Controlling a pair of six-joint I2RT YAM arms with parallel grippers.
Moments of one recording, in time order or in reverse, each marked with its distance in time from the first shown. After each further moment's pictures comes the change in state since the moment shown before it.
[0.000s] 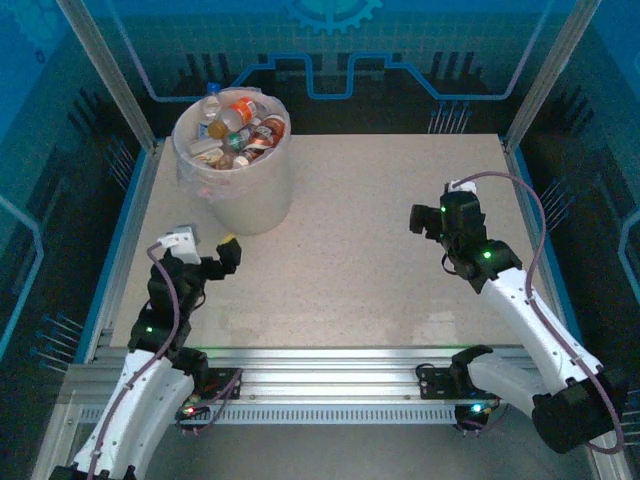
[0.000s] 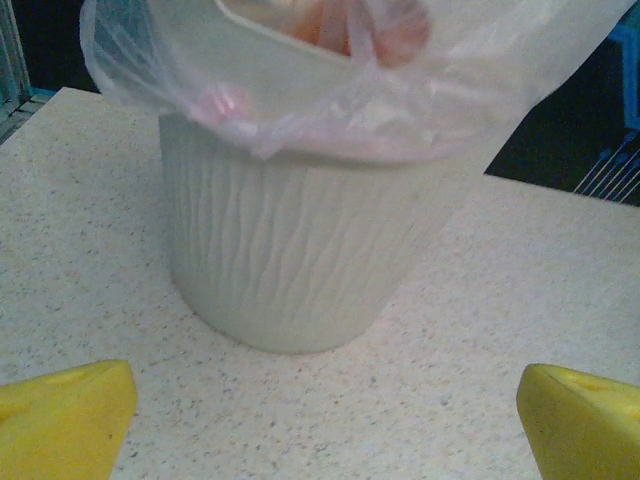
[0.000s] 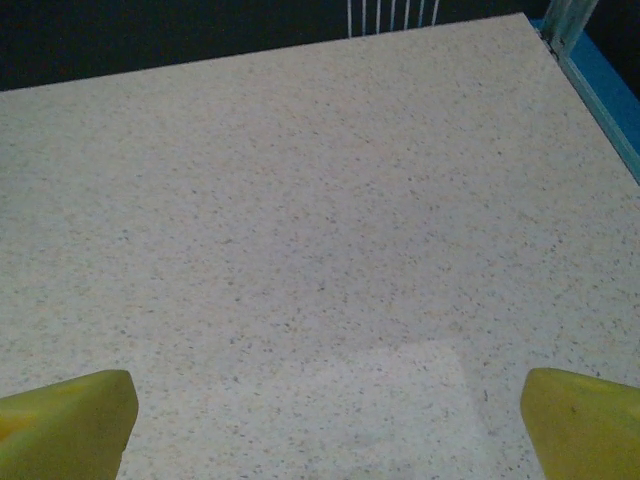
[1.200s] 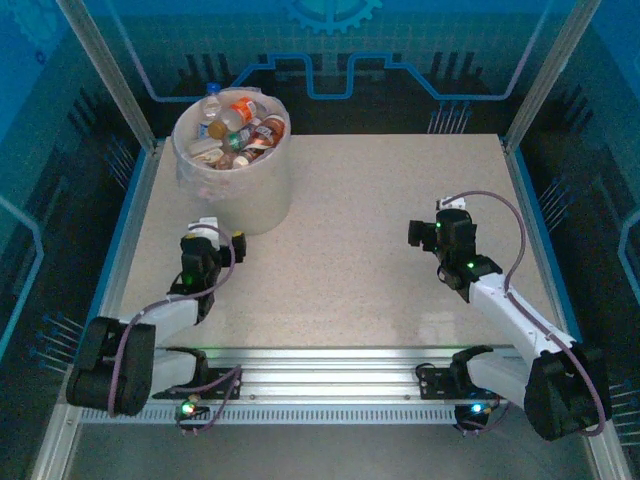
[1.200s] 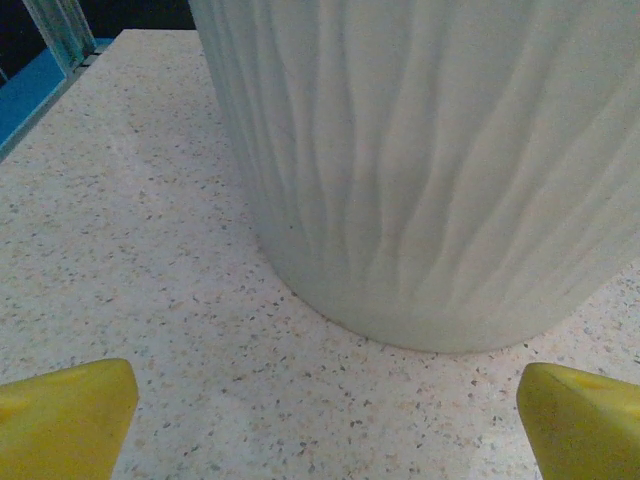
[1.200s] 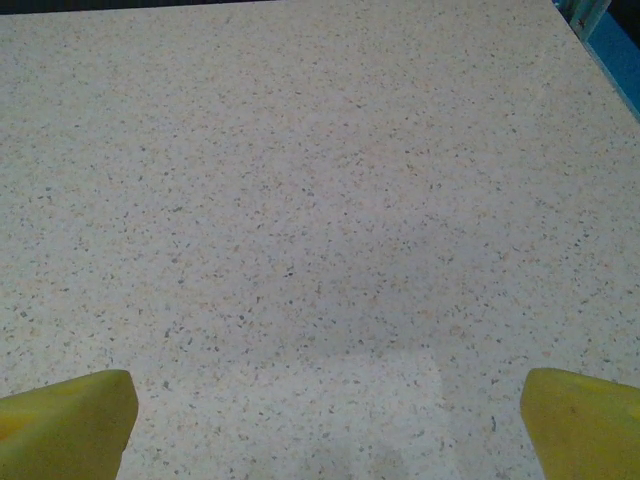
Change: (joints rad) left arm 0.067 0.778 -0.105 0.754 -0.110 0.204; right arm -0.061 0.068 -0.272 0.383 -0.037 -0.132
